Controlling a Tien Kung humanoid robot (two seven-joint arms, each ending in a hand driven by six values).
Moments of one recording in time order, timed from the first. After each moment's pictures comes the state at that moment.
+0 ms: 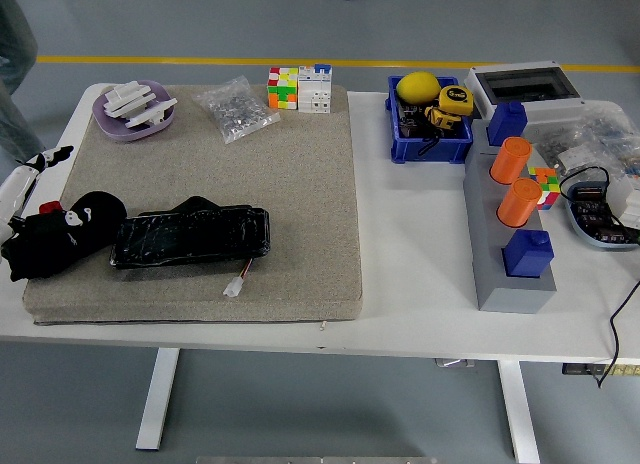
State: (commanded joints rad) left arm -0.19 0.38 -1.50 -1.01 1.90 0.00 -0.27; right arm -0.09 -0.13 1.39 0.18 -0.21 -0.13 -0.05
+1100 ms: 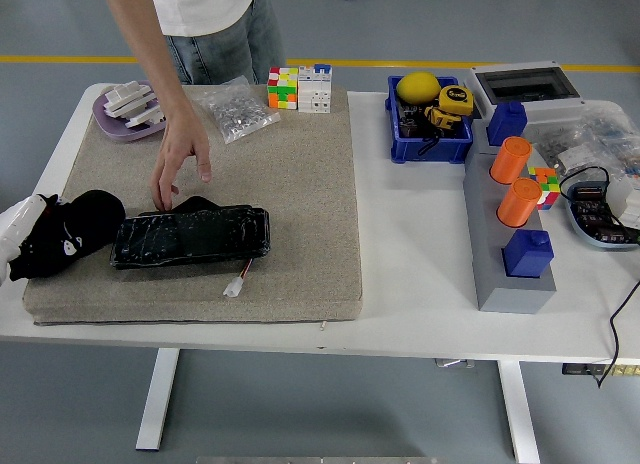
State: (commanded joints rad) left arm -0.27 0.38 -1.42 -0.79 1.97 0.09 -0.30; right arm -0.08 -0.14 1.42 0.18 -0.26 -0.12 -0.03
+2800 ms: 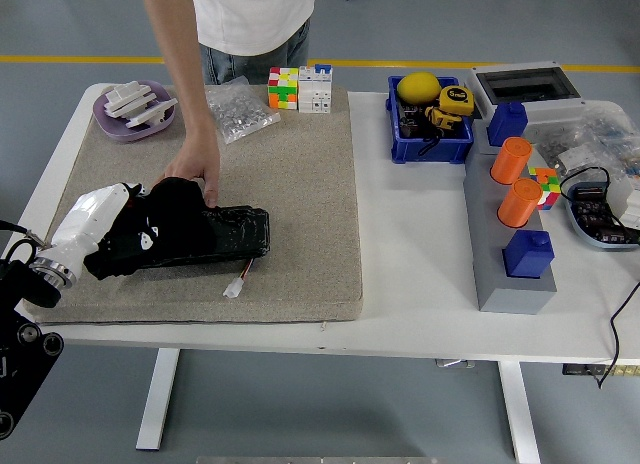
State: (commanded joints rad) left arm -0.15 0.31 -1.27 -1.27 2.07 0.08 -0.10; right arm -0.08 -0.13 1.44 0.18 -0.26 -0.12 -0.03
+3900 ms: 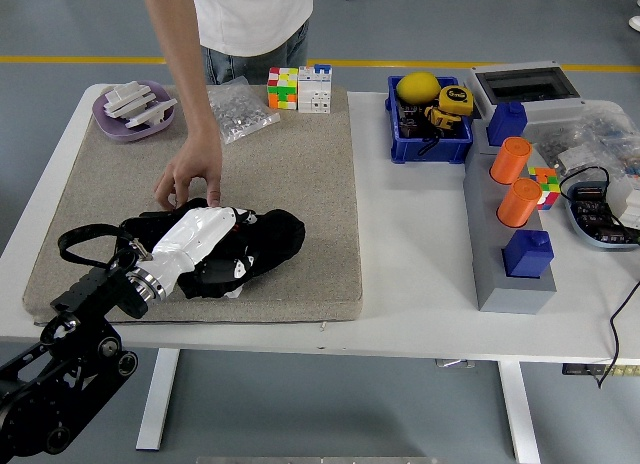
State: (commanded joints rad) left arm -0.22 0.26 -1.01 -1.35 2.09 0.08 -0.06; right arm -0.07 -0.14 1.43 0.18 -0.25 -0.12 -0.03
